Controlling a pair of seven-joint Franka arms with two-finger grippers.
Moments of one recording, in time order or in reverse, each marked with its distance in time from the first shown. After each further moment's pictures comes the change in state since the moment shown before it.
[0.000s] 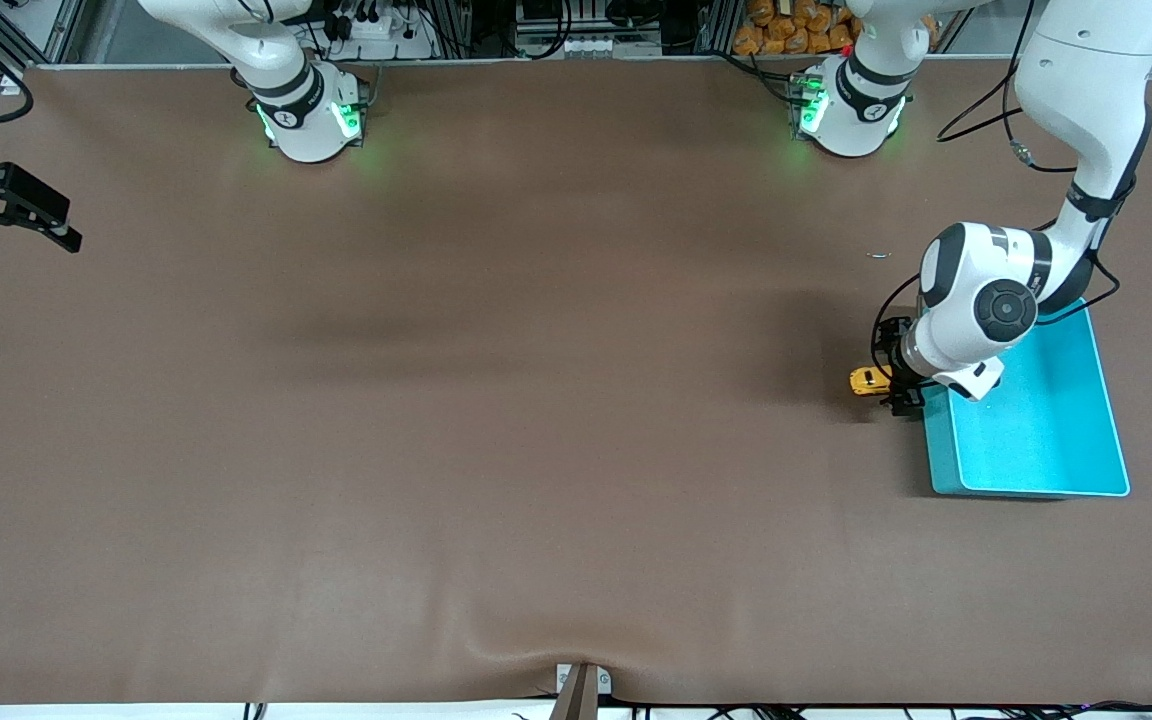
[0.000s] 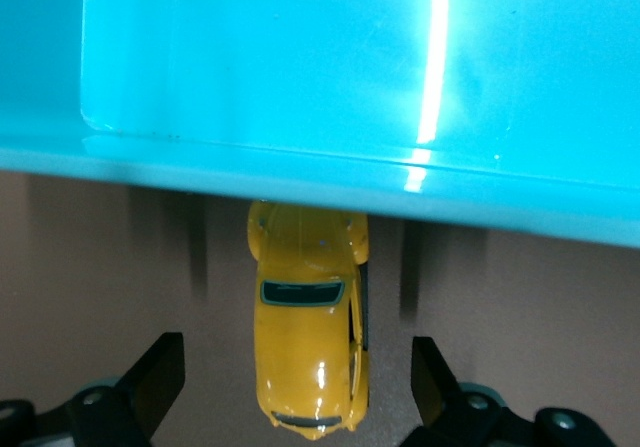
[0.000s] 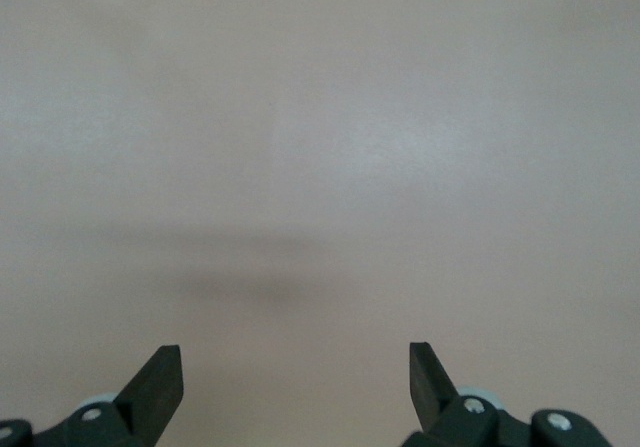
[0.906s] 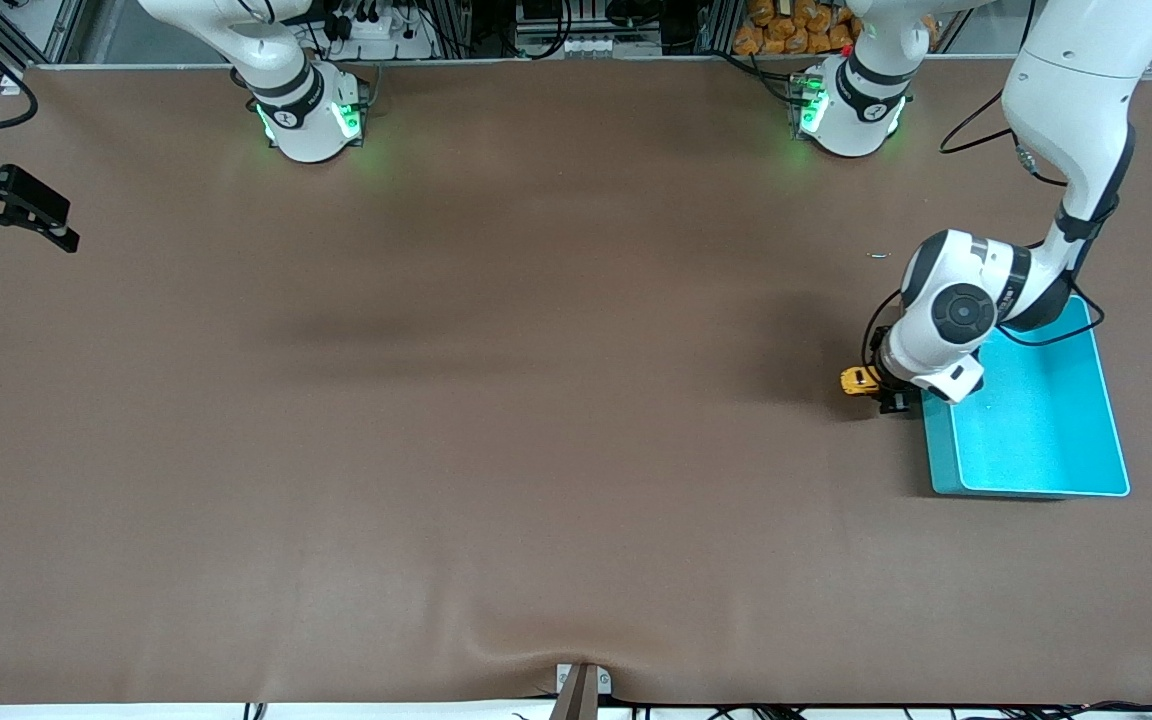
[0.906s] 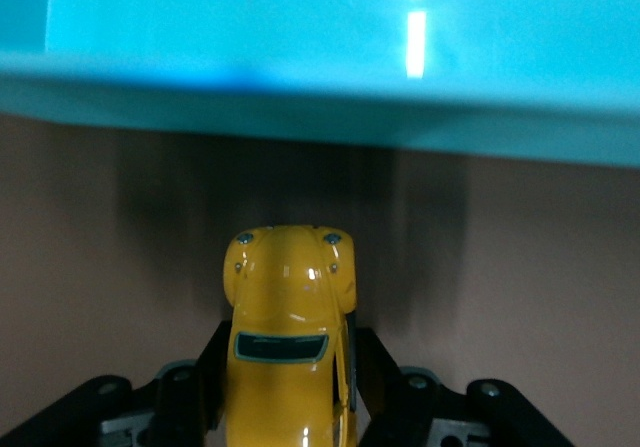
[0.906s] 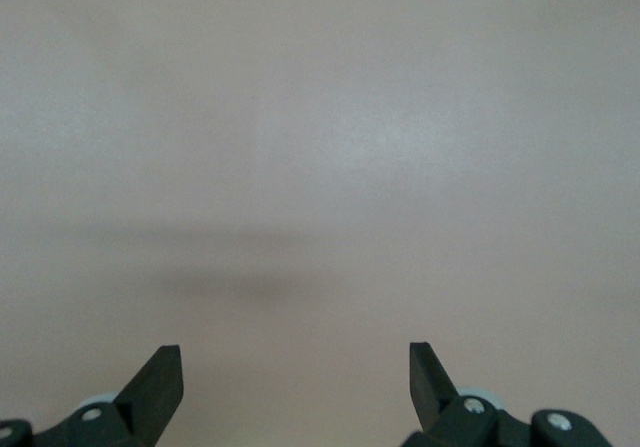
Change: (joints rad) left arm -0.037 0.039 -0.019 0.024 0.193 0.020 -0.184; right arm -0.001 0.000 0.003 0.000 -0.025 -0.010 0.000
